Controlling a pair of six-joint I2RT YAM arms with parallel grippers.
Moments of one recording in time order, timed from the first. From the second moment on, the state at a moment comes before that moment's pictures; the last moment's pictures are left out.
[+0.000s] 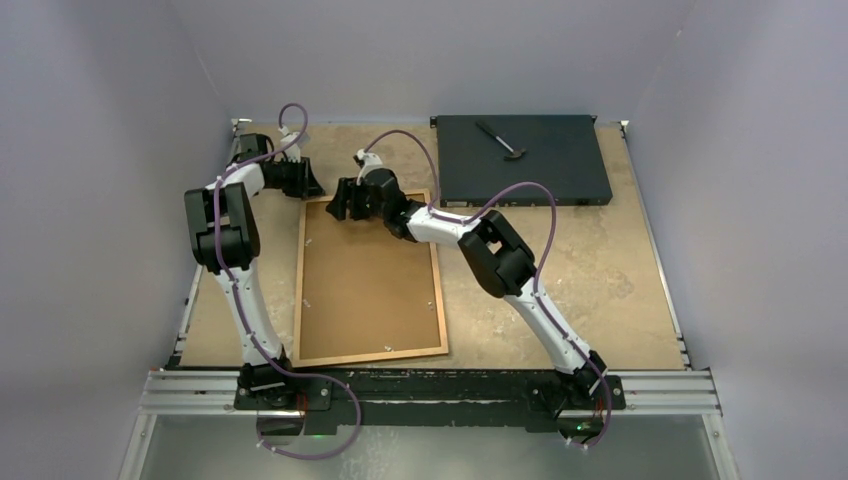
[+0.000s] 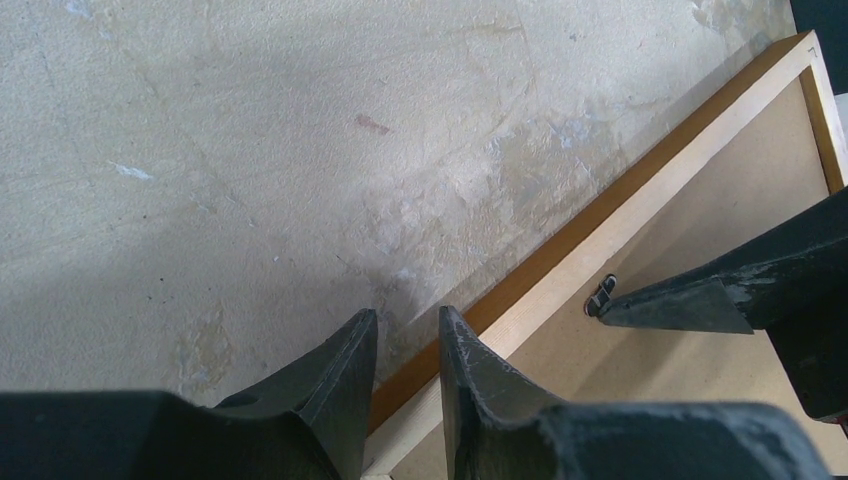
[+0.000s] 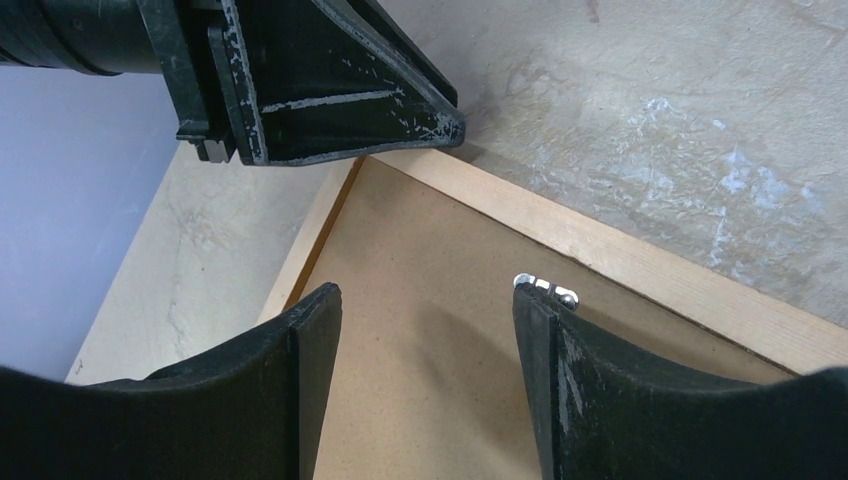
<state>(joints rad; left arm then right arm) 0.19 2.24 1.62 -0.38 0.76 0.26 0.81 2.54 1.94 0.26 -0.13 0.59</state>
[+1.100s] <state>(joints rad) 0.20 2.22 1.61 -0.40 0.75 0.27 0.83 2.57 1.95 0.32 0.01 0.57</state>
